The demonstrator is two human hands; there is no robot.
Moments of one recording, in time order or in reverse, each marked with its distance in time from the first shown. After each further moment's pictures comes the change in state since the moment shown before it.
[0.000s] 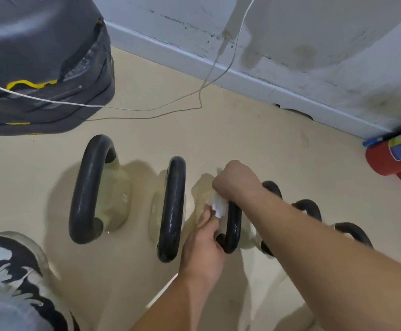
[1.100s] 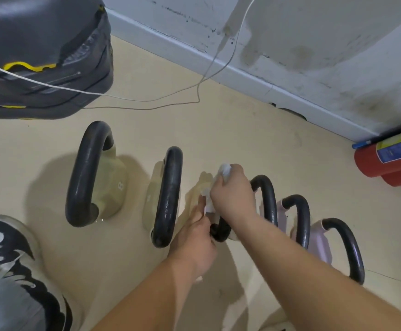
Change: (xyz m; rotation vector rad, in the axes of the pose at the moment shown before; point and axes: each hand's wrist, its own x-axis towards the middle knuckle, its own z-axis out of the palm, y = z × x) left_hand -0.016 0.009 -0.022 0.879 -0.106 0.316; right_hand -0.044 0.026 0.033 0.499 0.235 -0.080
